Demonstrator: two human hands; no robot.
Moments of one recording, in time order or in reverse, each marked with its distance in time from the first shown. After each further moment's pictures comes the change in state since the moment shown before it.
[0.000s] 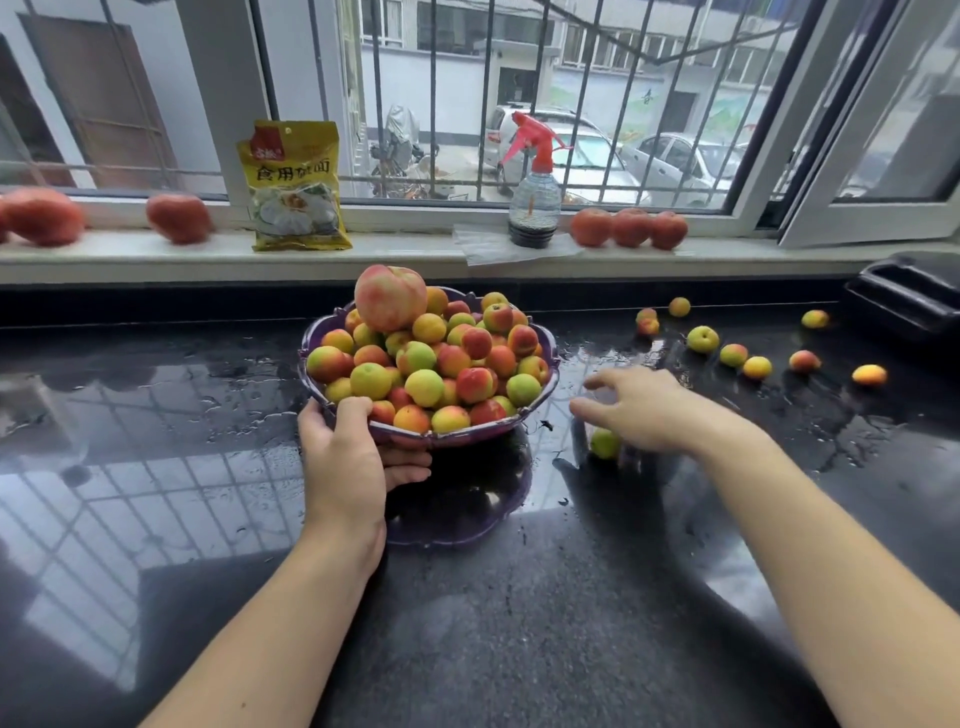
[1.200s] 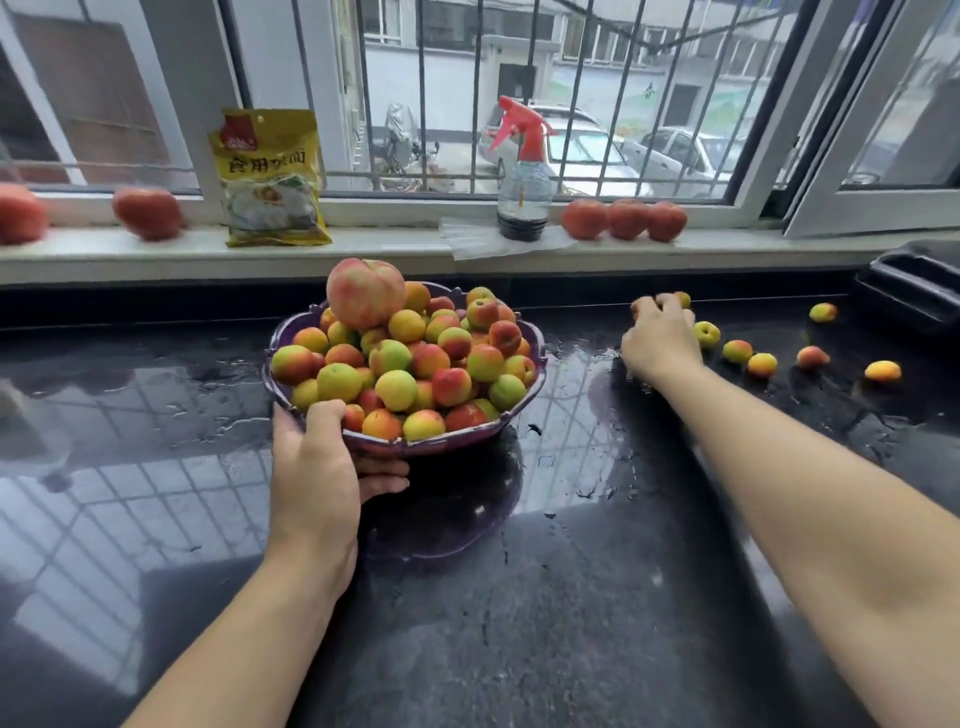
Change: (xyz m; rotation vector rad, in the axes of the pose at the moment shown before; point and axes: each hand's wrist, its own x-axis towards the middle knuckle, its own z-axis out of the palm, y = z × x) left_hand 0.003 -0.009 0.005 0.085 -0.017 0.067; right_hand 0.127 0.064 0.008 0.080 0.463 0.156
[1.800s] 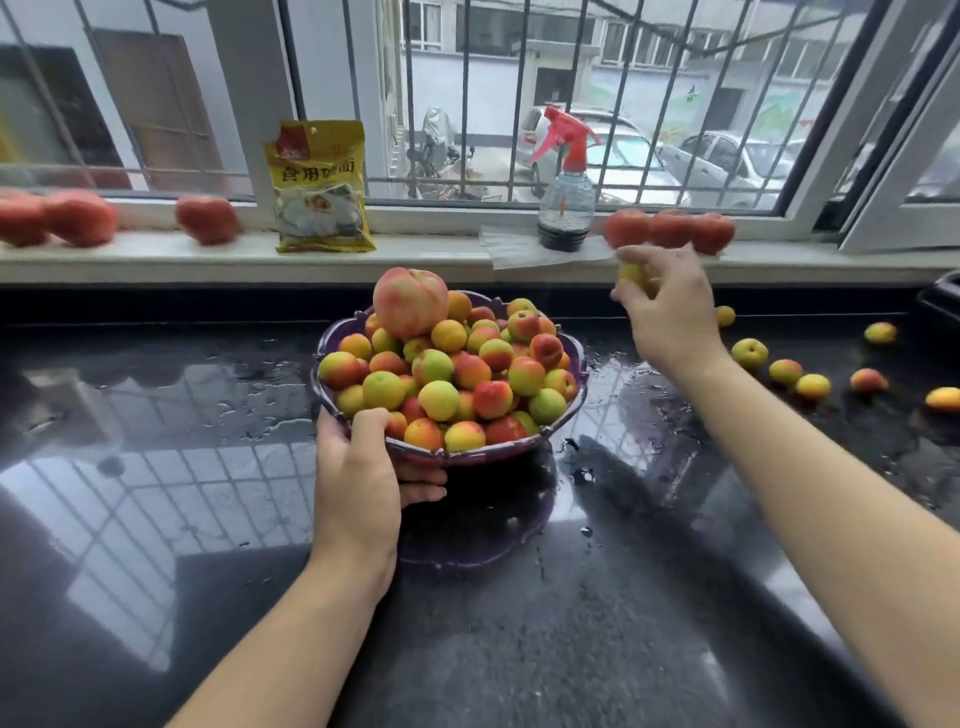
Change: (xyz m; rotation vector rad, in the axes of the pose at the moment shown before) left_hand -0.002 0.002 -0.001 -0.031 0.022 -0.007; right_hand -0.041 -0.076 -0.053 0.679 0.163 -0.326
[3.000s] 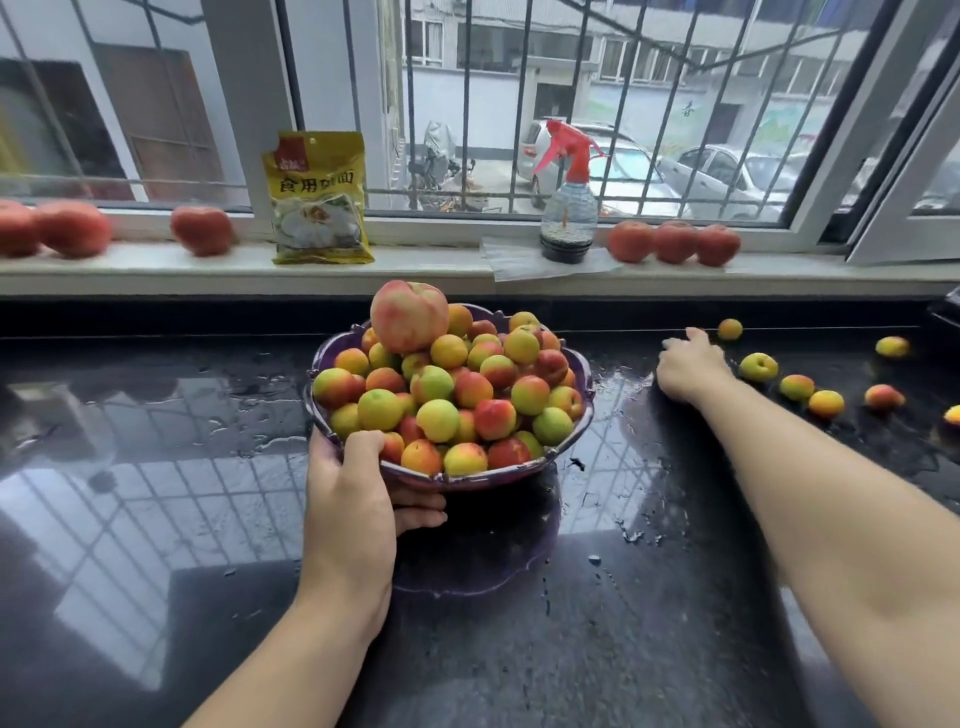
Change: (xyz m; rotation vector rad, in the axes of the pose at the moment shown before) left_hand 0.000 0.002 0.000 -0.011 -0.019 0.001; right_hand 0.041 0.136 0.015 -0.791 -0.432 0.482
